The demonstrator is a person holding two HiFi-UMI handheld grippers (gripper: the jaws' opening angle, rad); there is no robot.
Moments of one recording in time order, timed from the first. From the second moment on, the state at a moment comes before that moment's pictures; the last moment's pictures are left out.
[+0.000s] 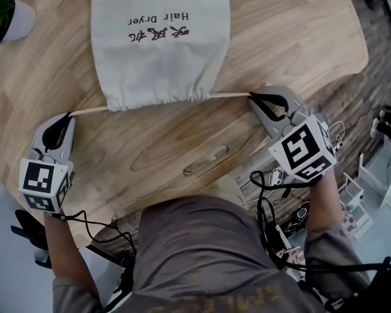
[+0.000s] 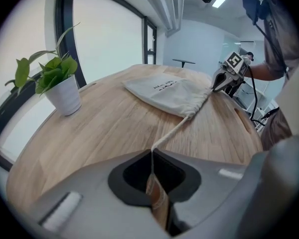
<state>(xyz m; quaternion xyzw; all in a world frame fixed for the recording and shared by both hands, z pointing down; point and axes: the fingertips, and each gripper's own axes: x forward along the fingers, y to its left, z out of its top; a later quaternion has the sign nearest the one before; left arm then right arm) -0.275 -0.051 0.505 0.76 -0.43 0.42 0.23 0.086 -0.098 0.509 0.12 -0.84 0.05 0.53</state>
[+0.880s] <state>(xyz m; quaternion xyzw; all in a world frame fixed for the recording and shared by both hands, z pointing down) -0.274 -0.011 0.506 0.76 -0.44 0.40 0.26 0.099 -0.086 0.510 0.17 -0.84 0.09 0.50</state>
